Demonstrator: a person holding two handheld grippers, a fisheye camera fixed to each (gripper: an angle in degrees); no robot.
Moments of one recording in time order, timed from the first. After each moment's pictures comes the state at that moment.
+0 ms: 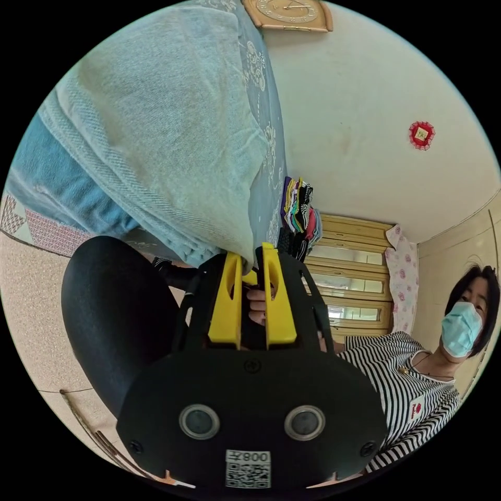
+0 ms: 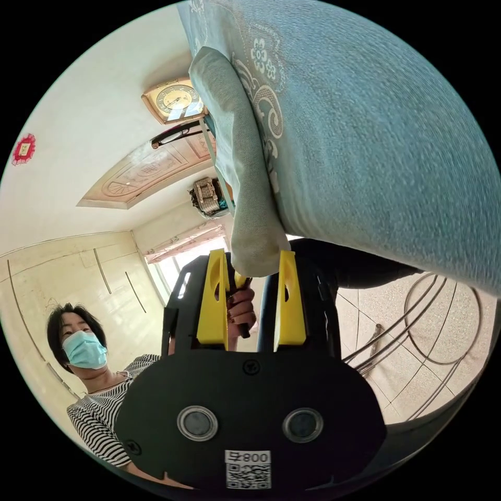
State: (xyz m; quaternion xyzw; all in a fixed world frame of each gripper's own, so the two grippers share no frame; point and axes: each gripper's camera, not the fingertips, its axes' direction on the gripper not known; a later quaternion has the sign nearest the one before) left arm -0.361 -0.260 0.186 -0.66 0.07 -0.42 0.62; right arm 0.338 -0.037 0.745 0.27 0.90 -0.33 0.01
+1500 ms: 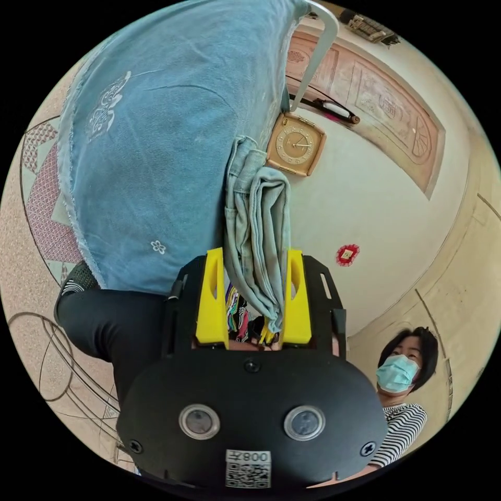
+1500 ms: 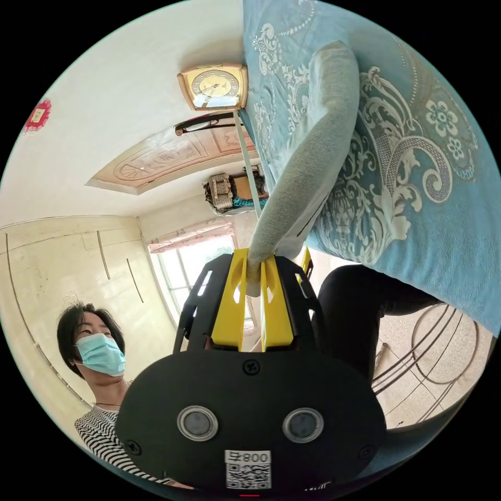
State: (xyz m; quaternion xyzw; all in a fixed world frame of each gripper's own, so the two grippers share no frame) left arm -0.527 -0.285 0.064 -0.31 -0.01 -0.62 0.72; right arm 0.426 -0.141 0.644 0.21 0.92 -0.33 0.00
